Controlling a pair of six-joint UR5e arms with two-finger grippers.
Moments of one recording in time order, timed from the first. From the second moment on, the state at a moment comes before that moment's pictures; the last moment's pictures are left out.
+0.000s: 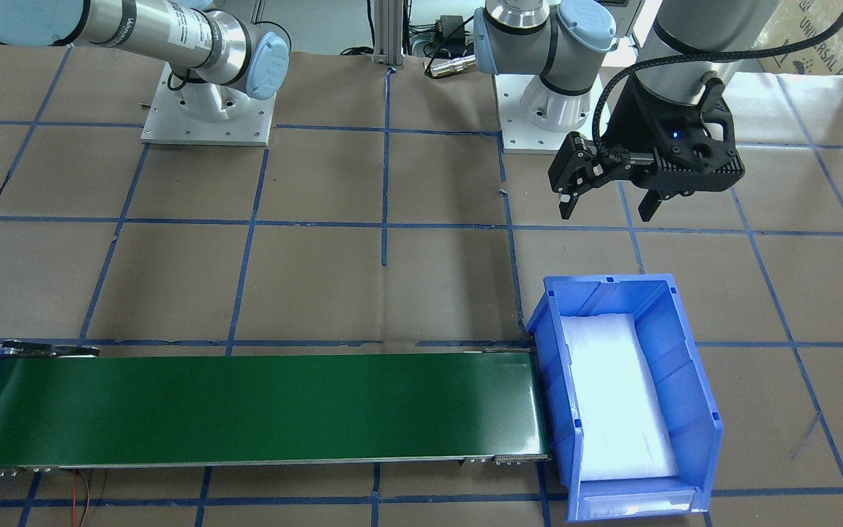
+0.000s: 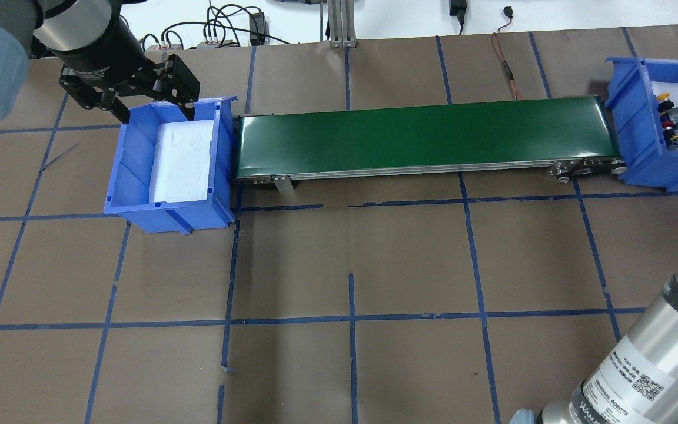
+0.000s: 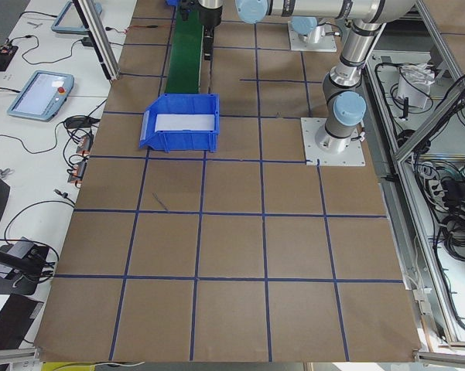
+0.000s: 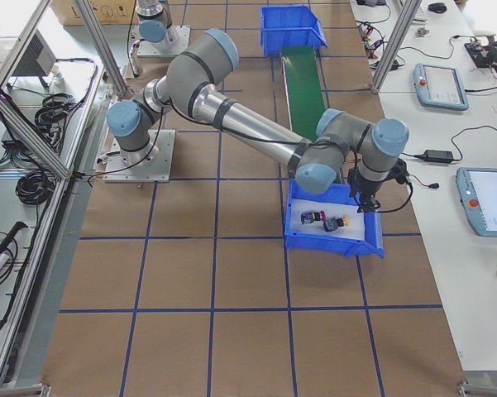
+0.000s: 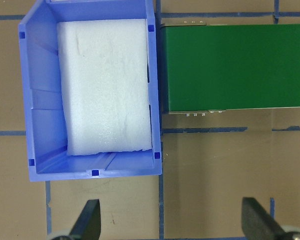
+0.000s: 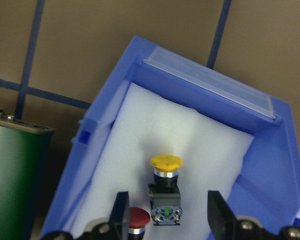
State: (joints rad) left arm -1.55 -1.60 -1.53 -1.48 1.56 0.02; right arm 1.03 -0.82 0.86 -1.70 -1.54 -0.83
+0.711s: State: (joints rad) left arm -1.55 -1.62 -1.52 -1.48 1.55 0.02; right arm 1.32 -0.99 0.86 -1.48 -1.54 -0.50
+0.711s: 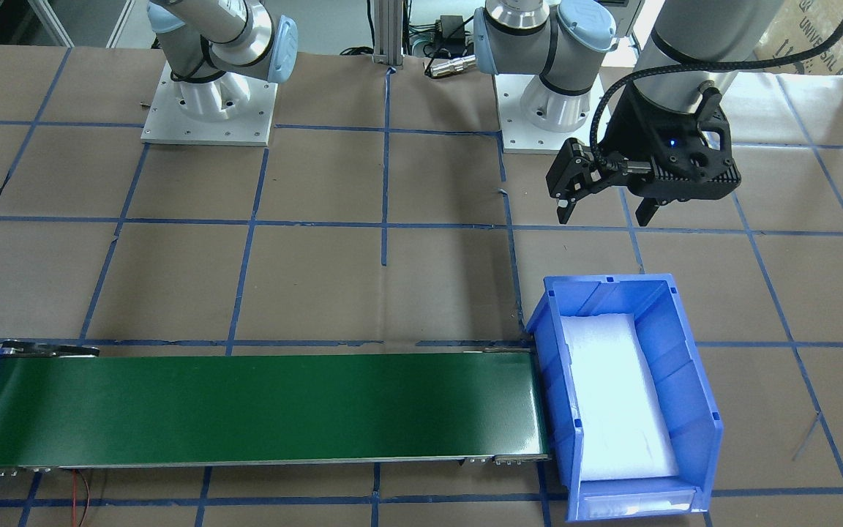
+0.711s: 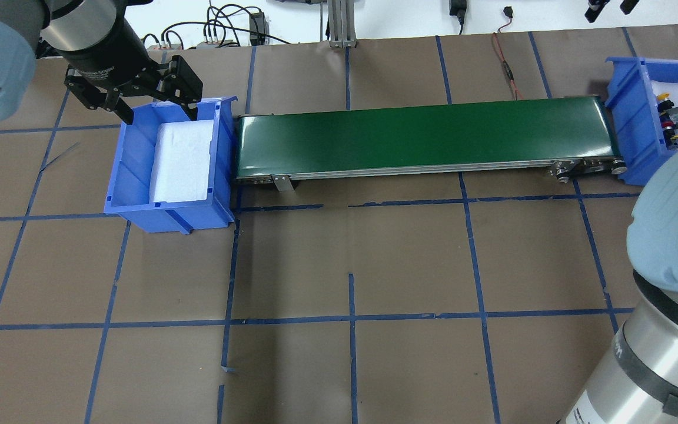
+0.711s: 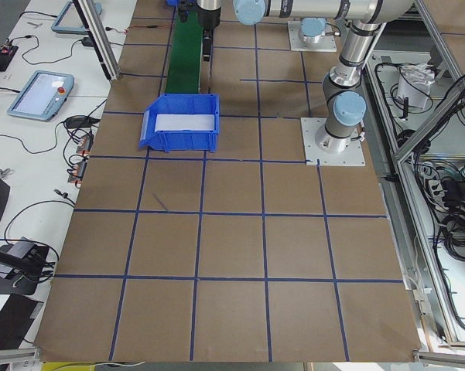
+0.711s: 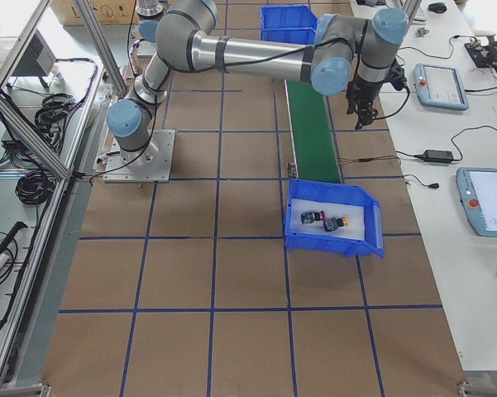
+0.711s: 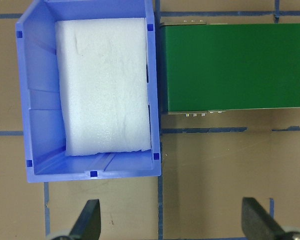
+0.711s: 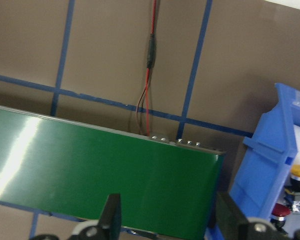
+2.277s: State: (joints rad) left arm -1.55 -1.62 -1.53 -1.48 1.55 0.02; right arm 1.52 -1.61 1.50 -1.44 -1.58 -0.28
